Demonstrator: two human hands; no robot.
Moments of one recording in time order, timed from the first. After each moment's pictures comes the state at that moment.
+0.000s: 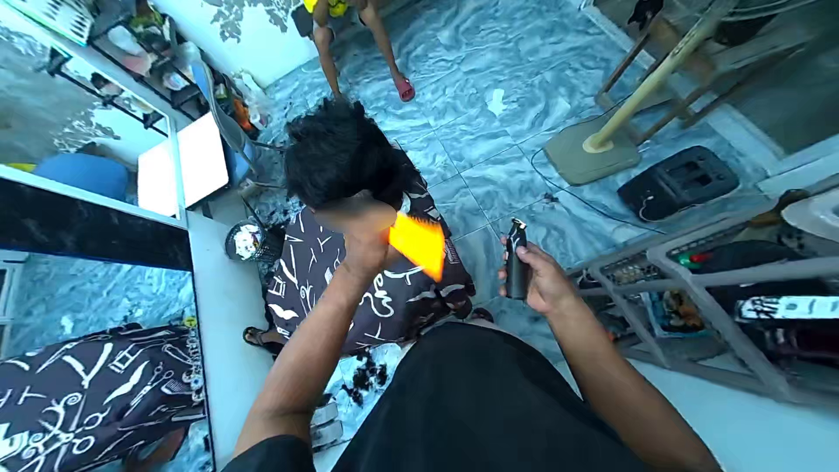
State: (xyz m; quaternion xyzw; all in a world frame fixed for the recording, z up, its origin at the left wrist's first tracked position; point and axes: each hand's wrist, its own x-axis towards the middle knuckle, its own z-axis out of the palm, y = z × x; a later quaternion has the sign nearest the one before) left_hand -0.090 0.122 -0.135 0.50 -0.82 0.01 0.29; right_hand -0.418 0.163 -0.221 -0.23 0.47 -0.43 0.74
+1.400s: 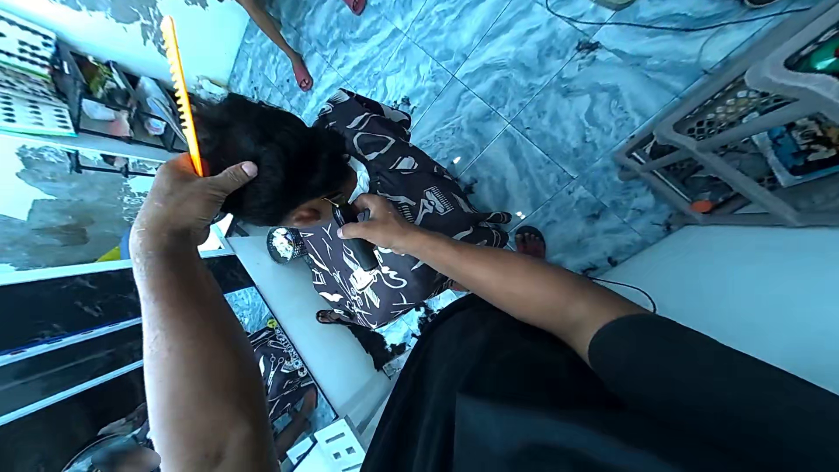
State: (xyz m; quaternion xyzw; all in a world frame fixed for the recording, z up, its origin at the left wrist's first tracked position) left_hand -0.031 0.024 0.006 0.76 -0.59 -0.27 0.09; right_hand -0.205 0.103 -0.218 -0.39 0.38 -0.39 0.74
